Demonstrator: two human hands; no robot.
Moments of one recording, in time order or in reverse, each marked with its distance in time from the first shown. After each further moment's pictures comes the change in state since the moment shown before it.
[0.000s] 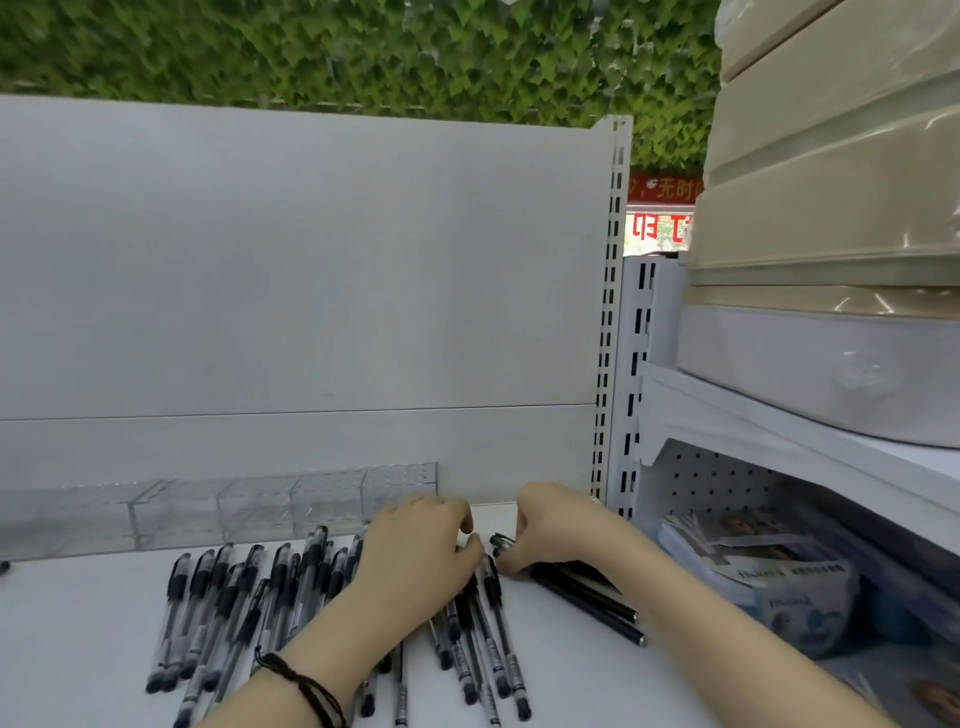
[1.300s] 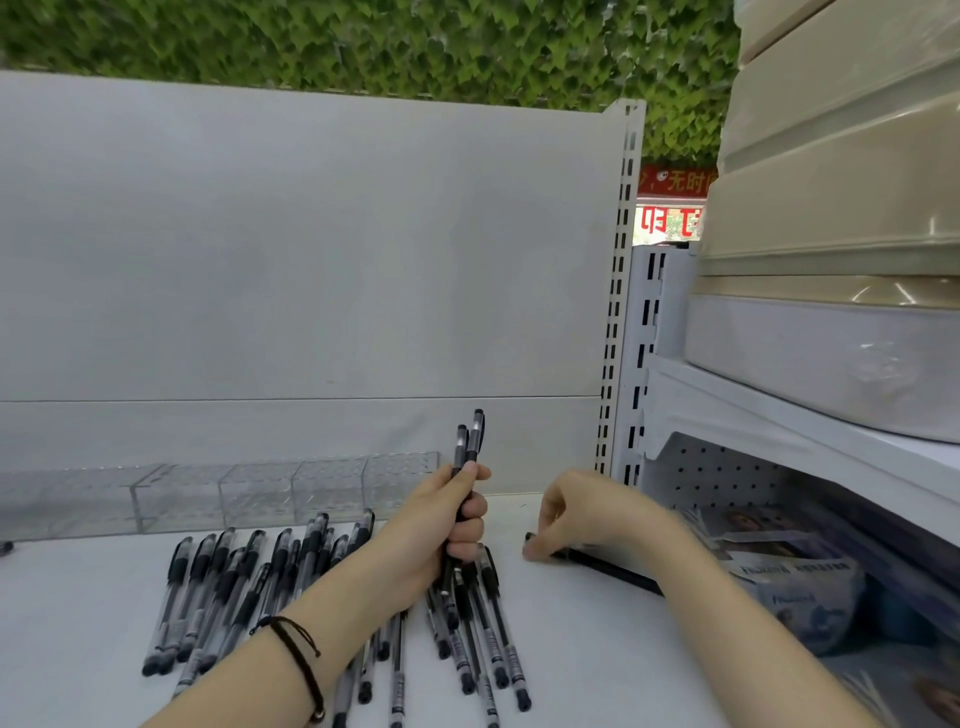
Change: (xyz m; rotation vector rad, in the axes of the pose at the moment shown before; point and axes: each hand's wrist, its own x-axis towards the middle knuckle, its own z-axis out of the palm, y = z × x) left_hand 0.009 0.014 -0.014 -1.707 -0.274 -0.547; right_hand -0.003 0.035 -0.006 0.215 -0.028 0.076
